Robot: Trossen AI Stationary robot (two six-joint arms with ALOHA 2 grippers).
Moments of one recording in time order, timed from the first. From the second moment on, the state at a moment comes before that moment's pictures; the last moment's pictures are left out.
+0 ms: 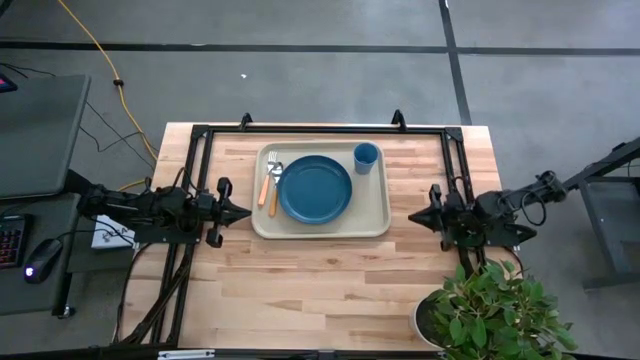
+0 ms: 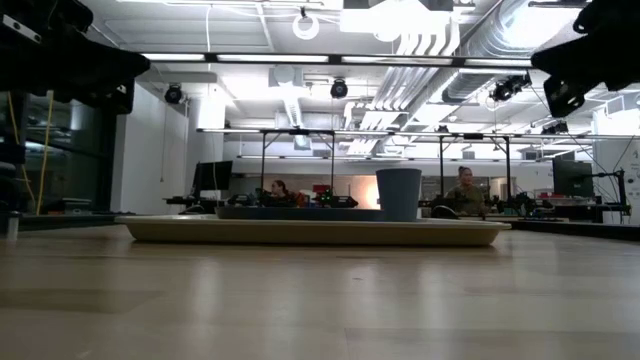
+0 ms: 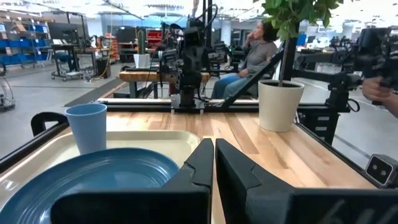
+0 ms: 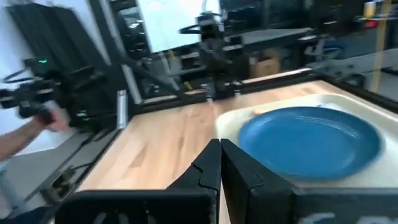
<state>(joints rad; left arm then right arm) -0.03 0.01 0.01 0.03 -0.10 -0.02 0.38 0.00 0.12 -0.14 0.34 0.20</state>
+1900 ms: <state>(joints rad) -0.03 0.02 0.01 0.02 -0.10 -0.02 0.18 0.00 0.01 0.07 0.42 -0.03</state>
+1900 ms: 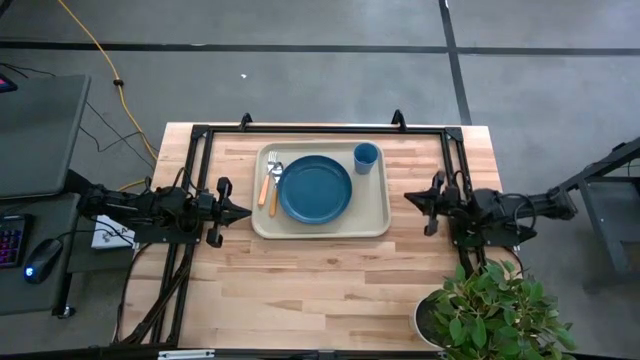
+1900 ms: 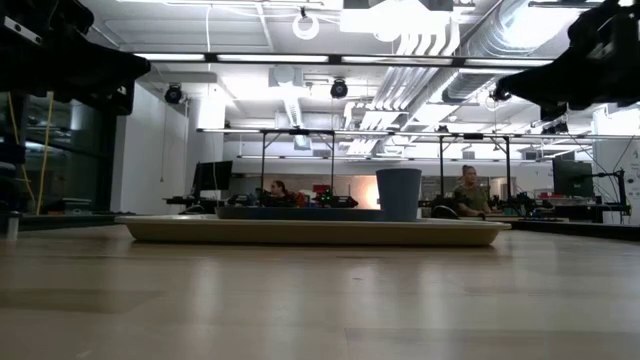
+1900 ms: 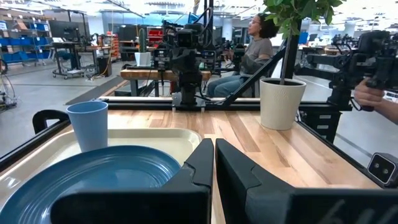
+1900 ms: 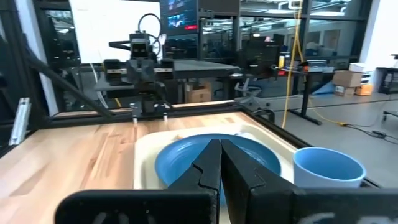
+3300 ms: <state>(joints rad) -0.03 0.02 0.01 0.02 -0.10 -0.01 -0.05 0.06 0.01 0.02 0.04 0.10</state>
